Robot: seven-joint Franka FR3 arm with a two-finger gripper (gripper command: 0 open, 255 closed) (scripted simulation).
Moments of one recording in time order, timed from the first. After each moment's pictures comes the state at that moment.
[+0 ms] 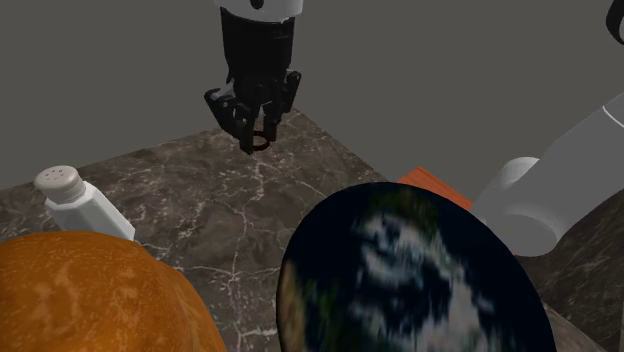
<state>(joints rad) 0.09 -0.14 0.63 -1.81 0.08 1.70 0.64</state>
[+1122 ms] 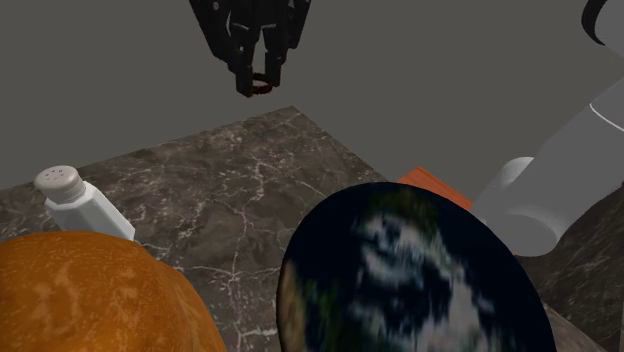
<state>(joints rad) 0.09 -0.06 0.64 -1.50 0.04 1.45 0.67</state>
